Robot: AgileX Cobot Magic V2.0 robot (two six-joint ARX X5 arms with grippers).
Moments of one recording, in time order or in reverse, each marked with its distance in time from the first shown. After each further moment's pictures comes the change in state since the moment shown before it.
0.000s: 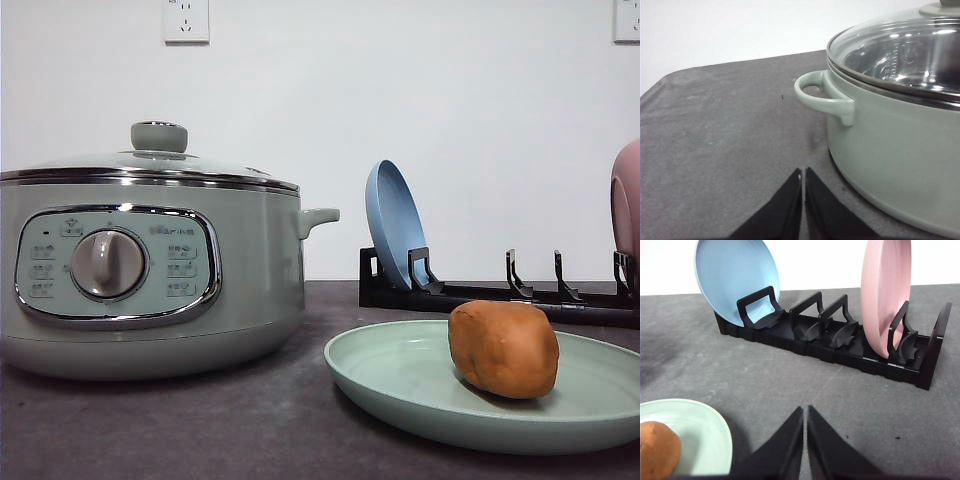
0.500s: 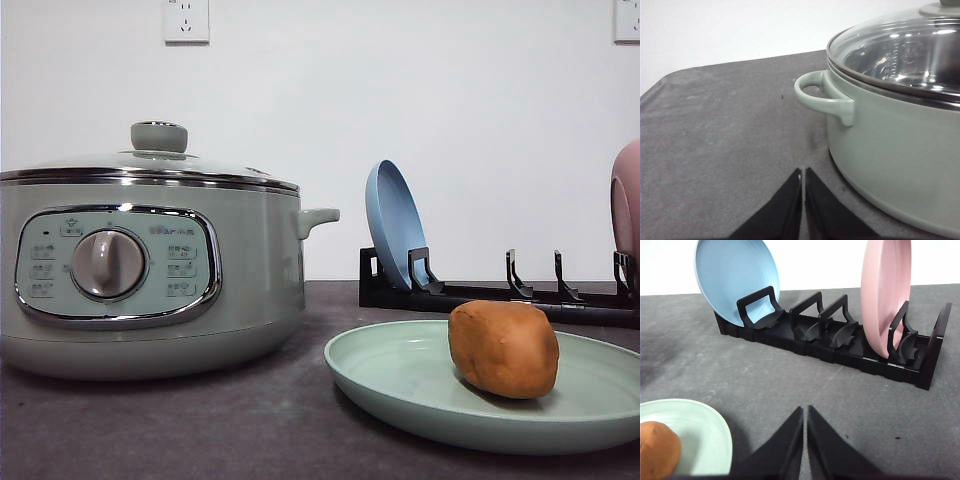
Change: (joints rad) left_arx 0.000 0.000 0.000 0.000 0.000 0.000; right_arx 0.000 0.000 0.000 0.000 0.000 0.000
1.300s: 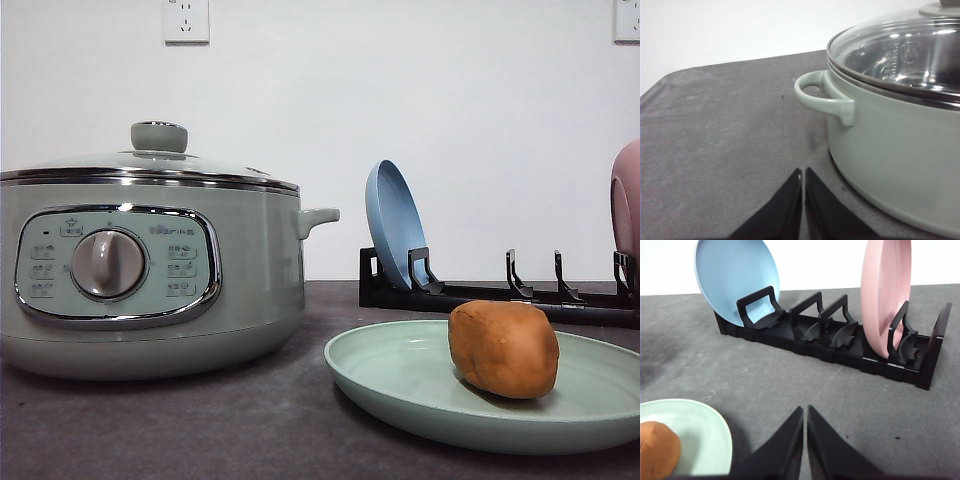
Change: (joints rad) left_arx 0.000 0.000 0.000 0.000 0.000 0.000; right_arx 0.000 0.000 0.000 0.000 0.000 0.000
